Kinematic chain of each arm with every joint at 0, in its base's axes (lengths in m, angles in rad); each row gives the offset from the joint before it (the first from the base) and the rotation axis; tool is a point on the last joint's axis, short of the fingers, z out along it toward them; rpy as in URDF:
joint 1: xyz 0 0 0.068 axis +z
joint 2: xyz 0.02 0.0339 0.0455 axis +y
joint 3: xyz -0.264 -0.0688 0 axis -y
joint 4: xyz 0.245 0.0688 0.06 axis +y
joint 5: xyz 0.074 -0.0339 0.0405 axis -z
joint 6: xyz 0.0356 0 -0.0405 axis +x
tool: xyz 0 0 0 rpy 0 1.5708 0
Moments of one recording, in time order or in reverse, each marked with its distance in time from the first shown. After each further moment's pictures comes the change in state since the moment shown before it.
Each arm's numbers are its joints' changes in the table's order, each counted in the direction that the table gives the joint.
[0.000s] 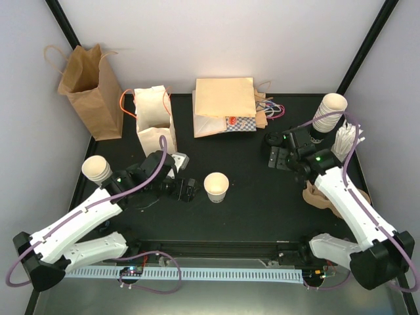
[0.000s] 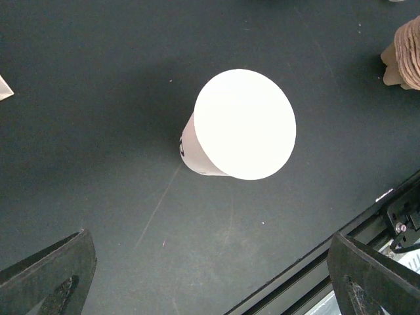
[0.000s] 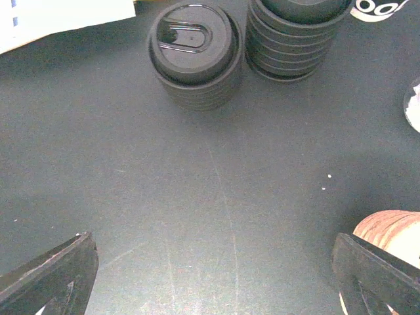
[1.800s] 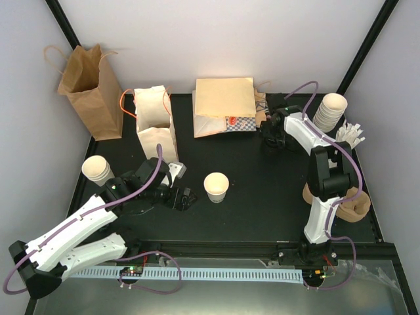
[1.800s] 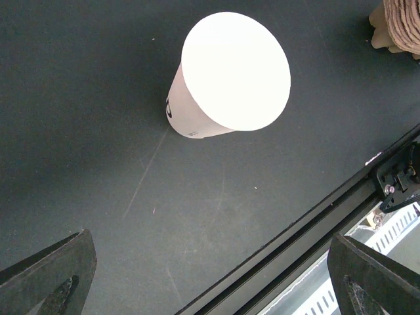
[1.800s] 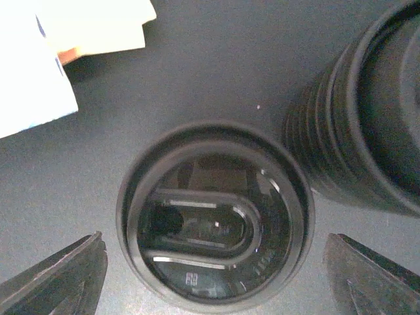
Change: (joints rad) left arm 0.019 -0.095 -0.090 0.029 0.101 0.014; right arm -0.159 0.810 0.500 -0.070 -0.066 -0.031
